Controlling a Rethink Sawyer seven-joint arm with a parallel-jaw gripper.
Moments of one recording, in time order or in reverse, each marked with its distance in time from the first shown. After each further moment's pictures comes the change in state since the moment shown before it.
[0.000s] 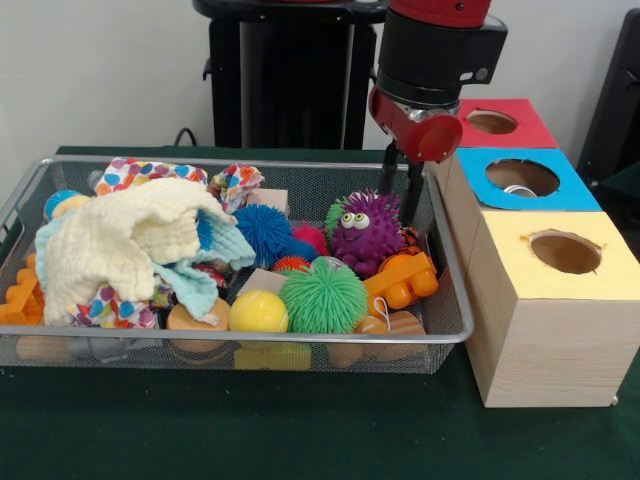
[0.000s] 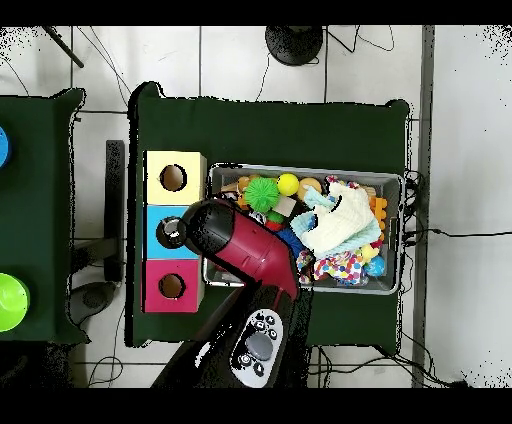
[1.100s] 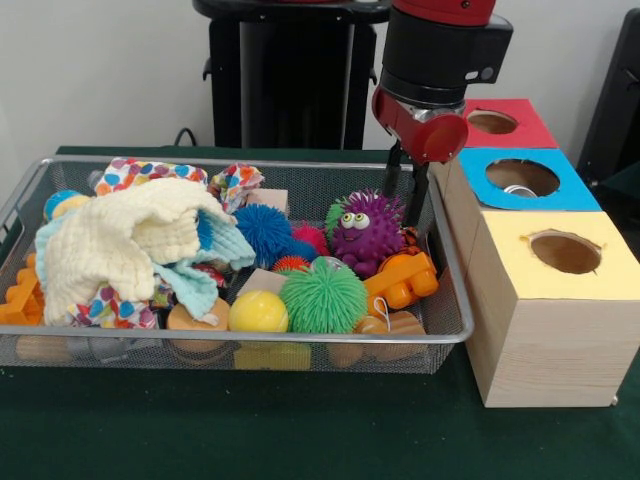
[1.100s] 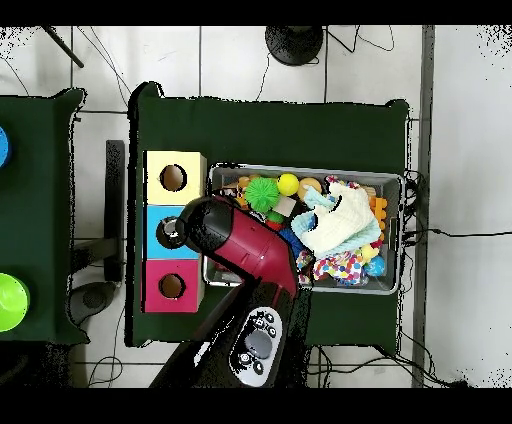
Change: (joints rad) arm 0.000 0.000 0.002 -0.014 0.000 0.000 0.000
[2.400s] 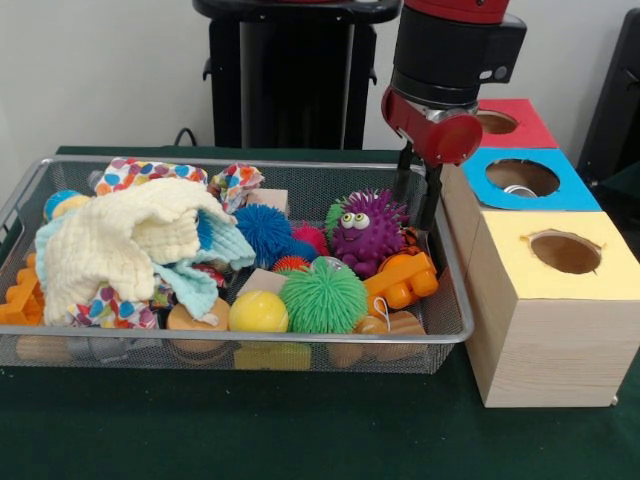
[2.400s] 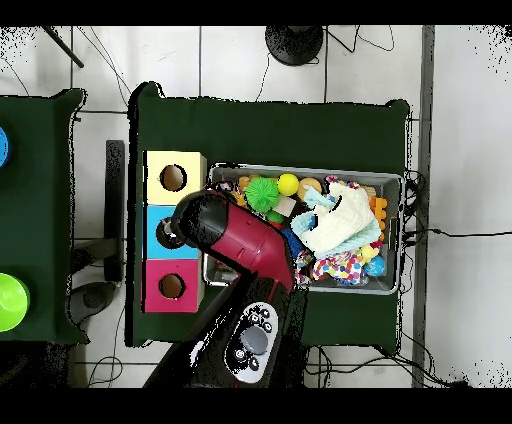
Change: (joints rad) arm 0.008 0.005 0.000 -0.031 0.000 0.004 0.000
